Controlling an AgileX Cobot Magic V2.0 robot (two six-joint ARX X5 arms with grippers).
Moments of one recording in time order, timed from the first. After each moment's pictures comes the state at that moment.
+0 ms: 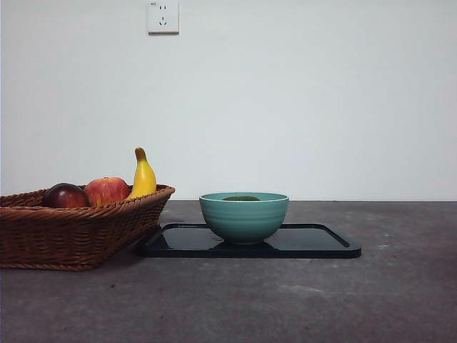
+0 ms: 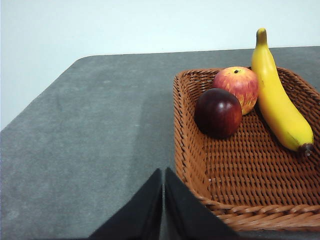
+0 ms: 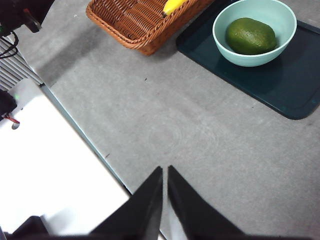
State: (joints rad) left arm 0.04 0.00 0.03 -0.18 0.02 0.06; right arm 0.58 0.66 0.92 -0.98 -0.34 0.08
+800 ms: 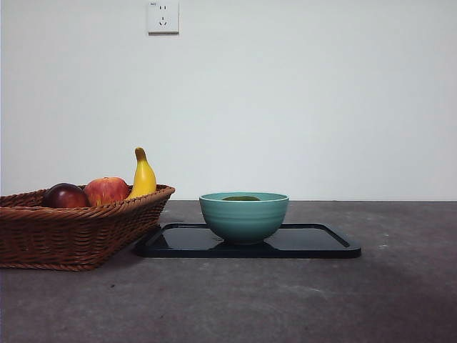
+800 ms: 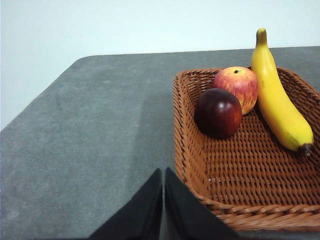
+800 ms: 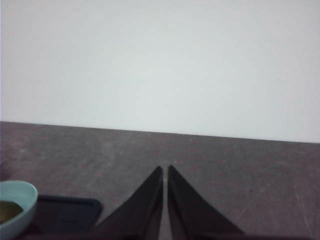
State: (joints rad) left arm 0.04 0.00 0.03 -0.18 0.02 0.06; right arm -0.09 0.08 0.22 -0.04 -0.20 0.03
